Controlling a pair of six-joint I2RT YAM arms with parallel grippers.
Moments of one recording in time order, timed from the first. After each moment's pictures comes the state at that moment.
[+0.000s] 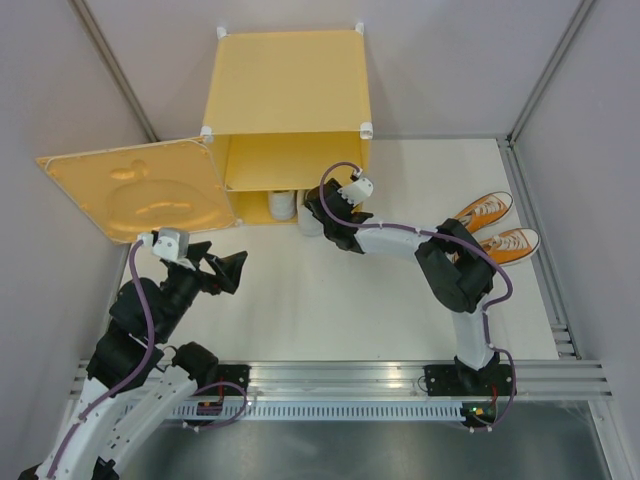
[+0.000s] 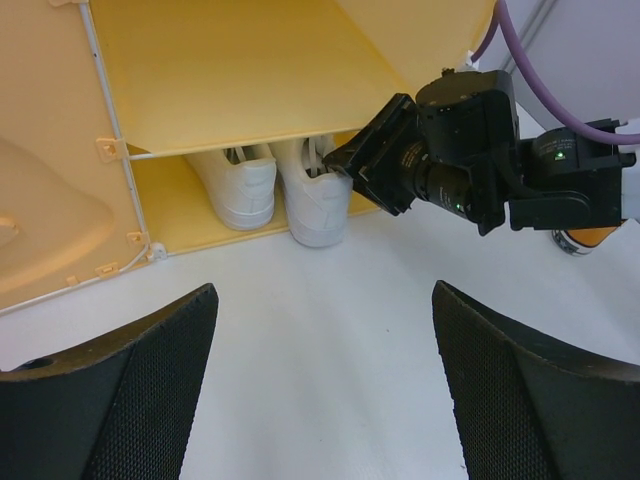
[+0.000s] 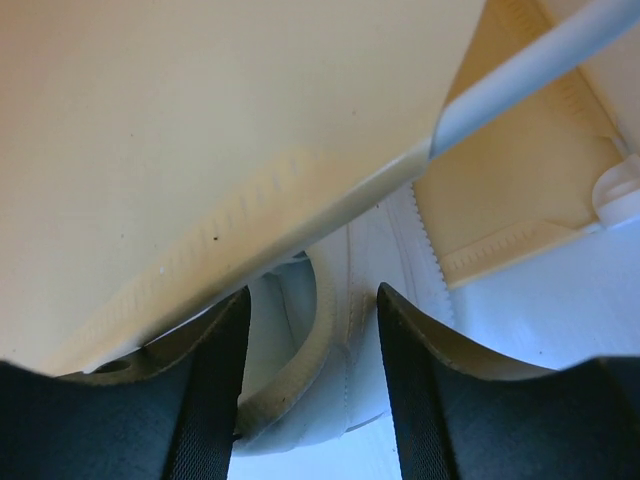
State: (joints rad) left arm -0.56 0.32 0.77 -0.49 -0.15 -0.20; right arm 0.78 2.02 1.36 0.08 0.64 1.19
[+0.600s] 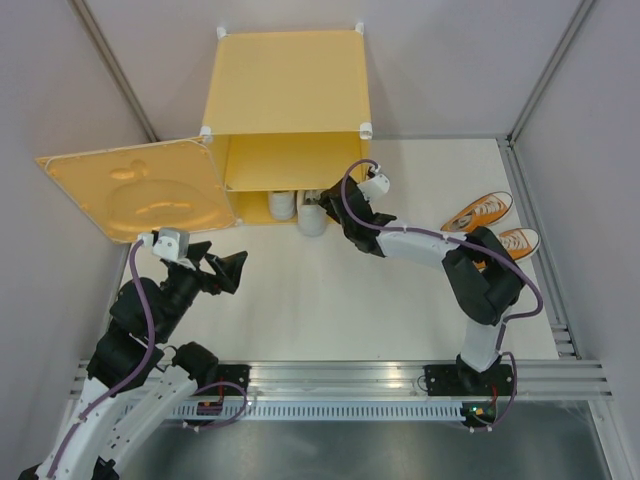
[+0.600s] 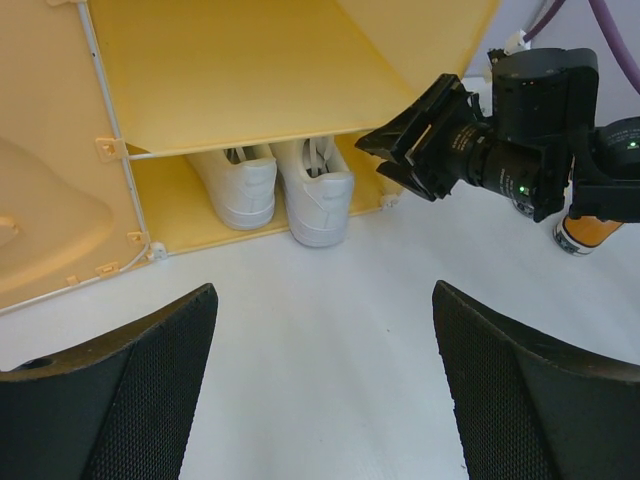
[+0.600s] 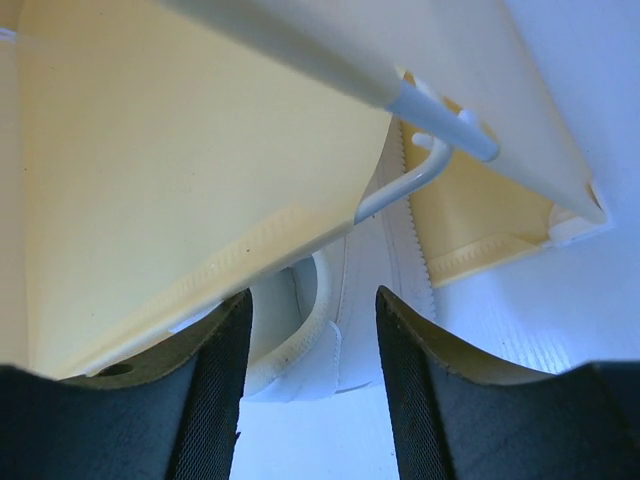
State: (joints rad) left arm -0.56 0.32 0.77 -0.49 -0.16 -0.20; right arm 0.73 1.85 1.21 0.15 0.55 1.15
